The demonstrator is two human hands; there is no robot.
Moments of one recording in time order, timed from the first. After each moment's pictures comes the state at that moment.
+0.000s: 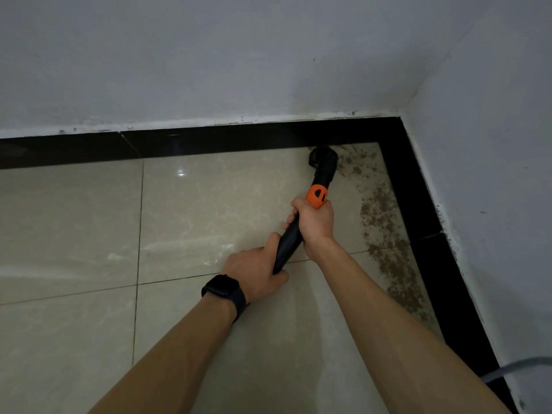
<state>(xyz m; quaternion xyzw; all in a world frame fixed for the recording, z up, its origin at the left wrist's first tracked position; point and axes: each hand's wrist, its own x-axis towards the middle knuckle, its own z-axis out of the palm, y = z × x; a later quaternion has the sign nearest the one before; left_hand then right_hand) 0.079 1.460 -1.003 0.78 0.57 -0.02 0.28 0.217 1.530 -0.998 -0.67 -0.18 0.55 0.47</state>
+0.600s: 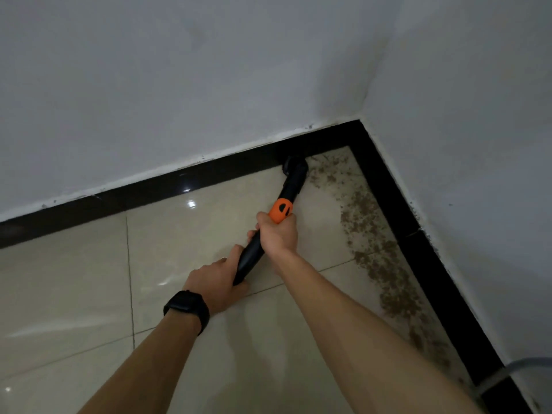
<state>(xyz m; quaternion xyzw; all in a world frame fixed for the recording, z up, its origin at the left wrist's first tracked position) 0.056 1.503 -0.990 0.77 0.58 -0.12 0.22 0.207 1.549 -1.001 -0.64 -0.11 0.59 0.47</state>
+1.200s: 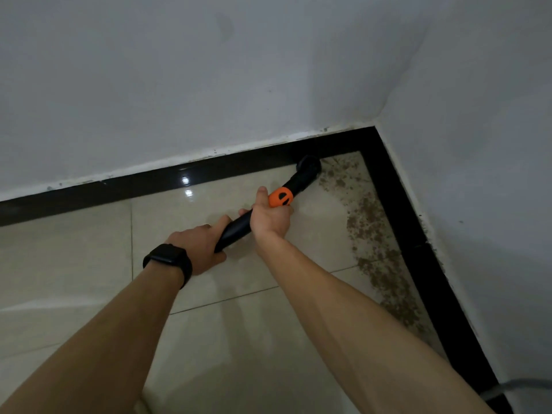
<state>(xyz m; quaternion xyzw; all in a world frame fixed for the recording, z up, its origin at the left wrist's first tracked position) 0.027 1.567 -0.955 0.77 0.57 -0.20 0.21 0.175 1.585 -0.982 -0.70 -0.08 0.55 0.45</state>
